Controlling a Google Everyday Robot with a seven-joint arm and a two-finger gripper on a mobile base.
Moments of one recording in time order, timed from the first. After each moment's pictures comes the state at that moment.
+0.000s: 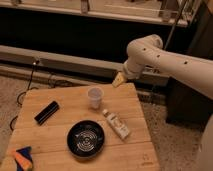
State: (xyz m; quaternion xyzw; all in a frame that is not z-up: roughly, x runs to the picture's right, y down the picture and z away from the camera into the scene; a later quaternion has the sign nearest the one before) arm 0.104 -0.047 0.742 -0.21 0.04 0.52 0.83
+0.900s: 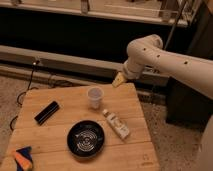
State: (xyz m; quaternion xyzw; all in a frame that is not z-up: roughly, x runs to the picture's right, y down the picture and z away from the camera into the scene) arm 0.104 -0.047 0.742 -0.21 0.04 0.52 0.83
